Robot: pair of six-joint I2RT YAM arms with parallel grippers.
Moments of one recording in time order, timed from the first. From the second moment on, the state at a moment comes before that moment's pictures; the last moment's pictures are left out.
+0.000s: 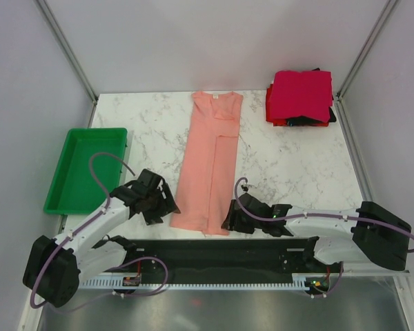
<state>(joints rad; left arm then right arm) -0.49 1.02 0.55 -0.69 0.08 -0.91 1.08 1.25 0.48 -0.15 0.11 1.16</state>
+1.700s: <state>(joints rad) -0.77 0.81 0.43 -0.59 0.14 -1.11 1.12 0.88 0.48 -0.48 0.18 1.20</state>
